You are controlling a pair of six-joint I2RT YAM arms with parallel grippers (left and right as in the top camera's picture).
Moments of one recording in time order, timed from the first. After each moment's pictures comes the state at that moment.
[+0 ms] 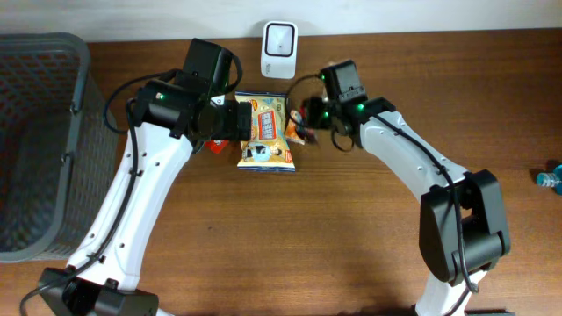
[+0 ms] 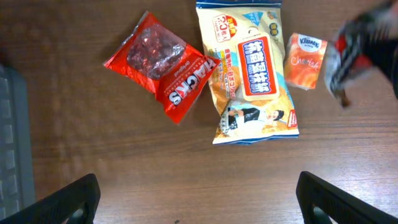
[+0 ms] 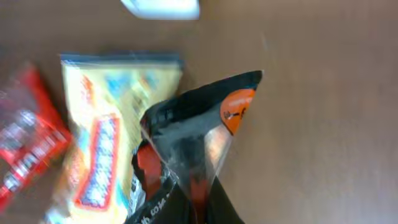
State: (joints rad) left arm -0.35 1.68 1.76 -1.21 -0.14 -0.25; right arm 0.36 1.94 1.45 -0.40 -0.07 0.39
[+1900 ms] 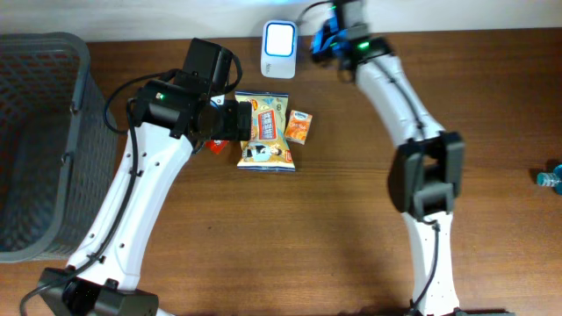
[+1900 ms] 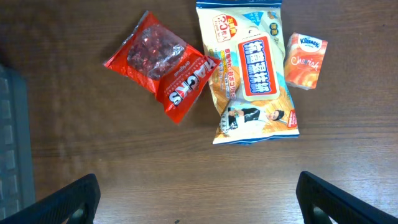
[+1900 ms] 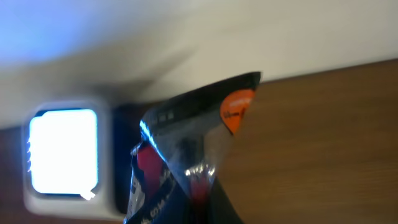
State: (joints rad) left arm -0.35 1.68 1.76 -1.21 -0.14 -0.25; right arm 0.21 2.43 2.28 -0.59 0.11 0.37
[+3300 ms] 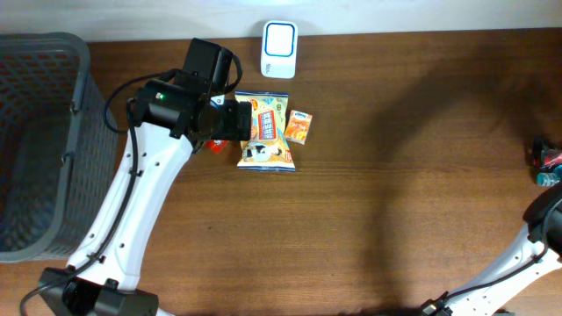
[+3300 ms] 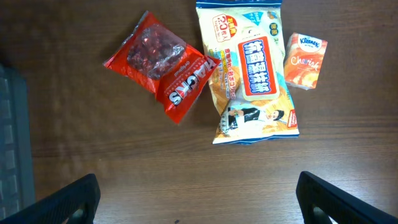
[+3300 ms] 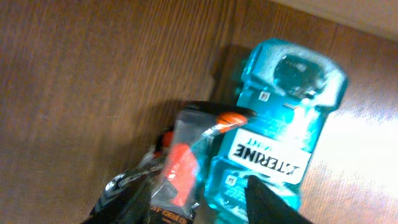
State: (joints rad) left arm -0.35 1.68 1.76 -1.21 -0.14 -0.25; right arm -0.77 2.32 2.08 -0.94 0.24 0.47
